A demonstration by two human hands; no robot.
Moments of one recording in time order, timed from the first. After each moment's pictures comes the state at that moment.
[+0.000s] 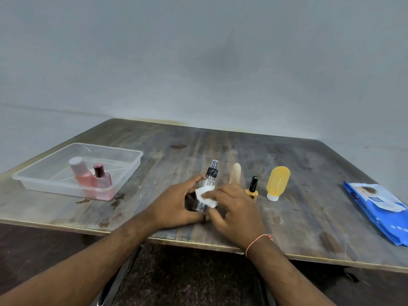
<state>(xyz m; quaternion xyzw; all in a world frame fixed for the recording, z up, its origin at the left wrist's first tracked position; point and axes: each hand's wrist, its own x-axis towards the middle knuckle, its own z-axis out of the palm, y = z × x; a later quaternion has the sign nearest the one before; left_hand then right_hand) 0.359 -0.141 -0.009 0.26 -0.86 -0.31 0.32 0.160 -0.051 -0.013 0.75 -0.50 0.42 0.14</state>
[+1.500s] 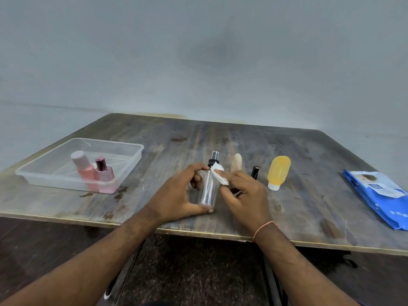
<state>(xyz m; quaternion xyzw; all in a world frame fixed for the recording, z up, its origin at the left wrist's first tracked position) 0.362 -0.133 -0.009 0.26 -0.87 -0.19 0.38 0.153 -0.055 -0.012 0.67 -0.49 0.56 0.06</state>
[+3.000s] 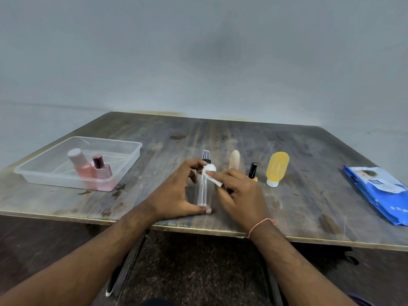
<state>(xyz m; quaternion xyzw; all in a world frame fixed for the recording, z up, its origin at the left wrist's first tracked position) 0.363 -0.133 -0.009 0.24 -0.88 -0.21 0.35 0.153 -0.053 -0.014 0.70 -0.51 0.49 0.08</state>
